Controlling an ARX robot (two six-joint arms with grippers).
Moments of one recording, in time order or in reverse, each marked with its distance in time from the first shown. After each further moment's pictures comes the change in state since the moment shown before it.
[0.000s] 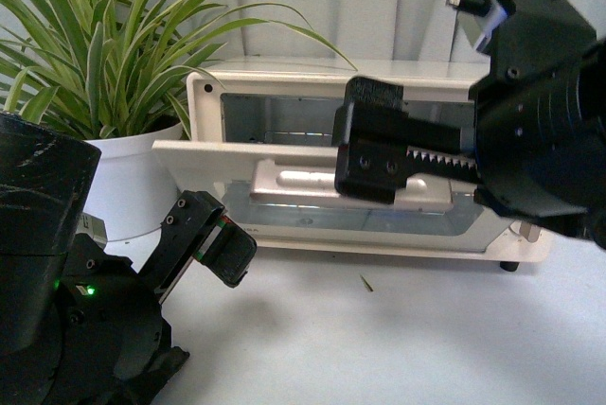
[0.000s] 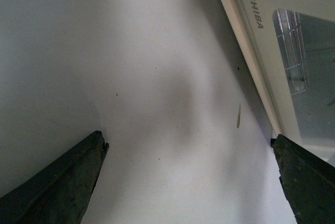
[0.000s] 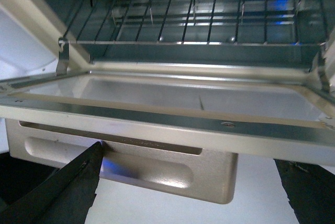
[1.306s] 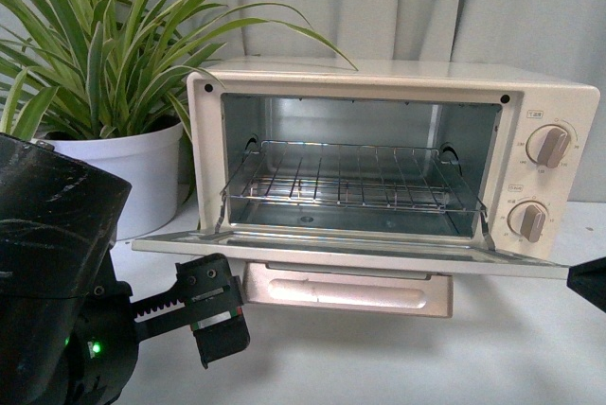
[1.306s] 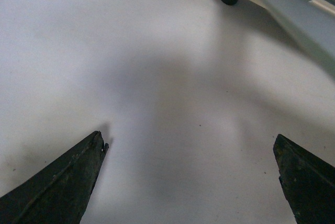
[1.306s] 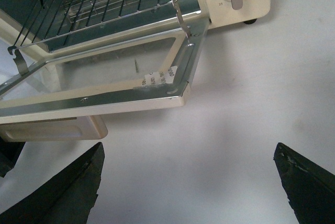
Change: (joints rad) left arm -0.067 -0.021 -0.015 -0.084 -0.351 0.587; right arm -0.253 -0.476 -0.449 0.045 -0.232 0.069
